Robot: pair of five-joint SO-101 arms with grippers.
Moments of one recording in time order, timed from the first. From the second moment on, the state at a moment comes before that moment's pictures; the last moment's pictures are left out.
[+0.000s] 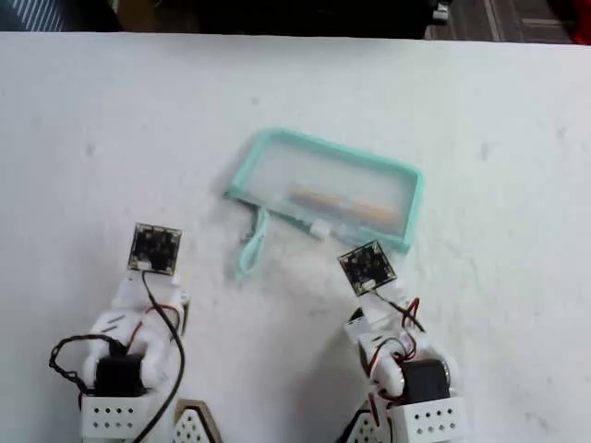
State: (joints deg) left arm -6.0 -103.5 97.1 62.5 -6.7; right arm -13.1 -102.8 96.4 72.3 19.2
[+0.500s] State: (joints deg) left arm 3.9 -103.5 97.2 40.8 -6.5; right arm -13.1 -102.8 96.4 72.3 19.2
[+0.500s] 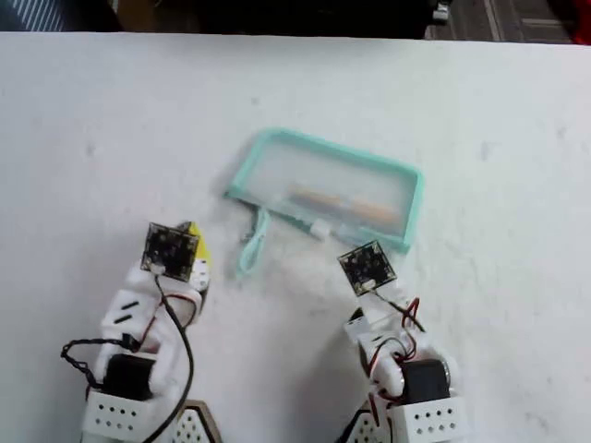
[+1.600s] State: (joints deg) left arm -3.5 -103.5 97.2 47.0 -21.0; right arm -13.0 -102.8 96.4 72.3 19.2
